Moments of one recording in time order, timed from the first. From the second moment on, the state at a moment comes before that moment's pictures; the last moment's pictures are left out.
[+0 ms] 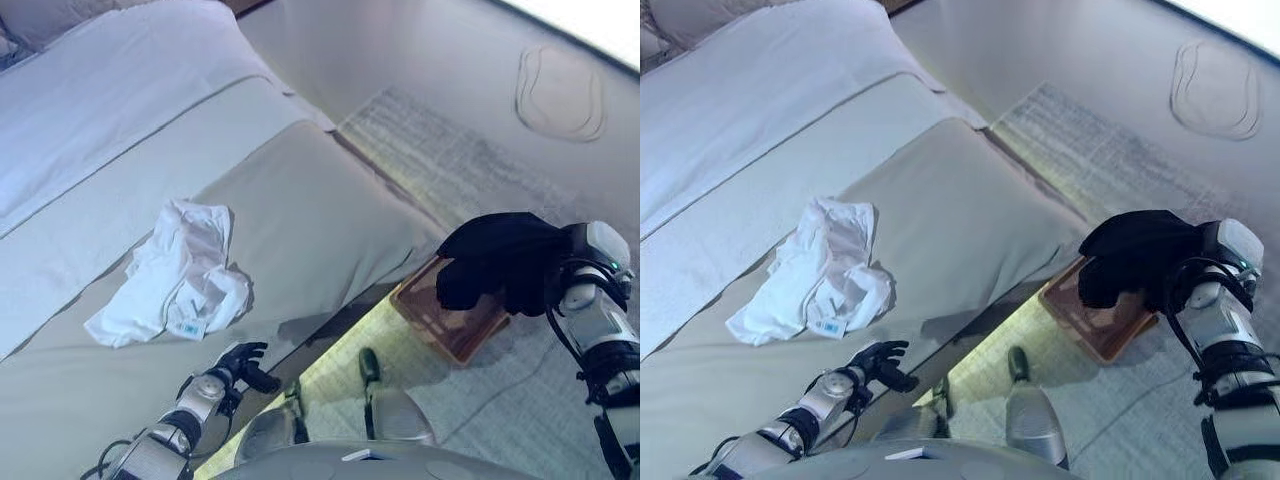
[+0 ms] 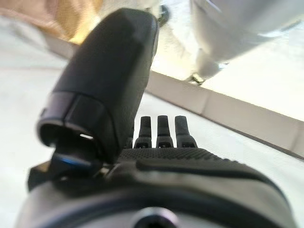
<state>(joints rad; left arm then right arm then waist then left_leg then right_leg) -0.26 0.28 -0.48 1.08 -0.08 -0.05 -0.07 -0.47 -0.81 0.19 0.90 -0.24 0.29 -0.29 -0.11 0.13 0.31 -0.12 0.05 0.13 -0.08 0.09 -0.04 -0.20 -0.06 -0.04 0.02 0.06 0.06</state>
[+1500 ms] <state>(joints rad) -0.28 0.28 -0.32 0.98 -0.25 -0.09 -0.03 -0.59 -0.77 0.31 0.41 -0.31 0.14 -0.22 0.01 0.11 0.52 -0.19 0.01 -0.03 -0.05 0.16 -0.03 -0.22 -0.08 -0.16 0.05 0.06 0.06</state>
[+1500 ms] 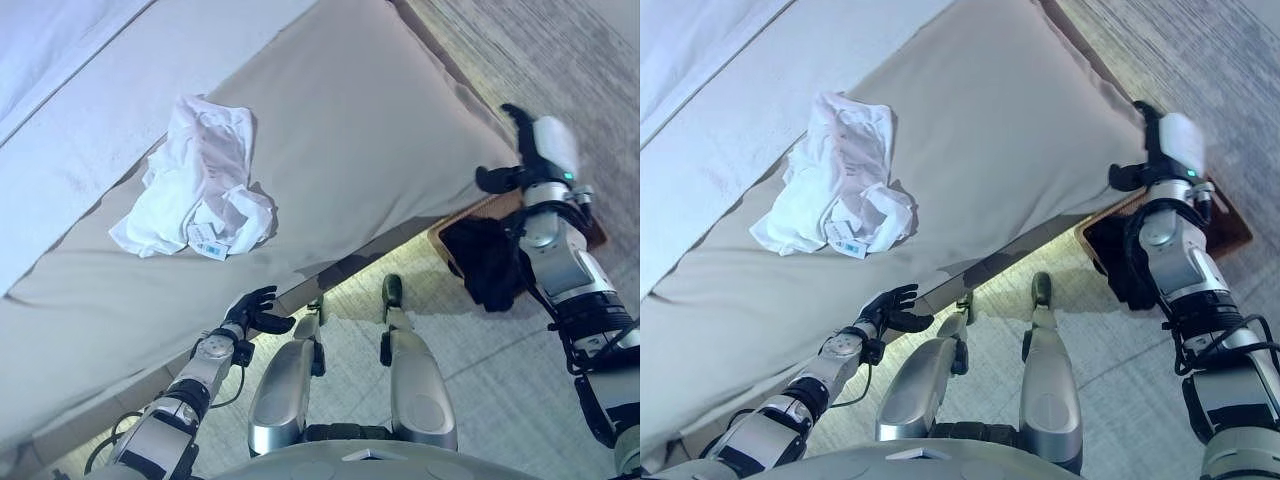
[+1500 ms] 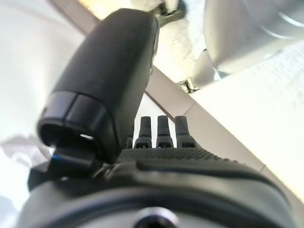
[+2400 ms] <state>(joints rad) -0.26 0.43 -0.32 0.88 -0.39 -0.14 -0.01 -1.35 -0.45 0.60 1.02 -0.18 0.29 -0.07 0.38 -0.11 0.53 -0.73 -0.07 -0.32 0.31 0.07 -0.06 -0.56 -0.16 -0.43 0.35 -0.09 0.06</state>
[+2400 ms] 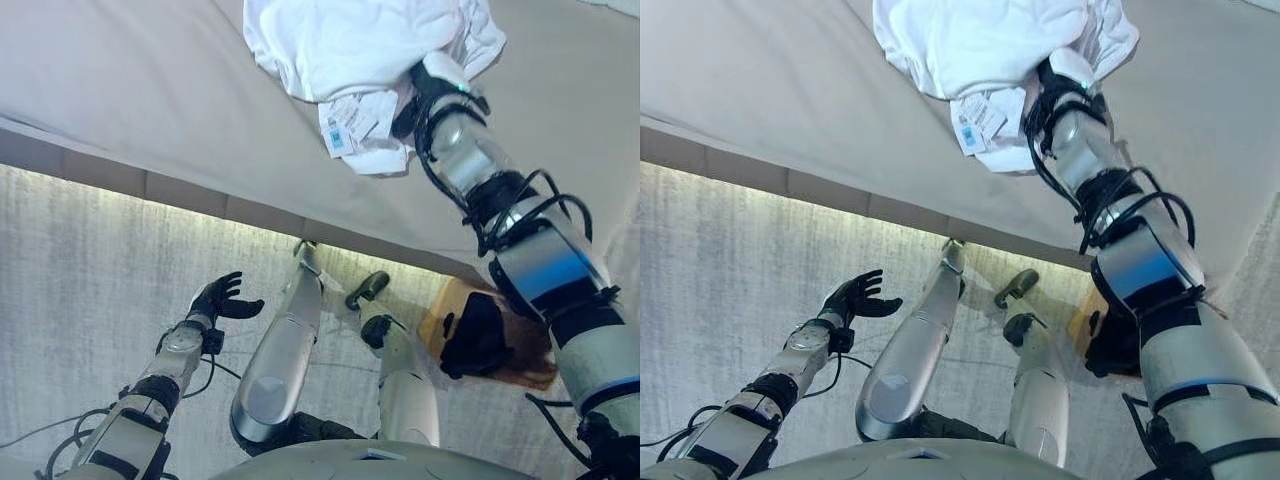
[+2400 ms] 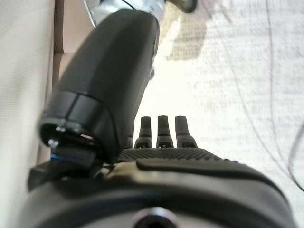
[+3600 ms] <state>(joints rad) -0.20 0.40 -0.31 0.98 -0.25 -0.12 -0.01 -1.11 -0.86 0.23 0.47 0.02 0.19 -0.52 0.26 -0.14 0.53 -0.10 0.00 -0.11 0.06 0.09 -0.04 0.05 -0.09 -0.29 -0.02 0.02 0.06</state>
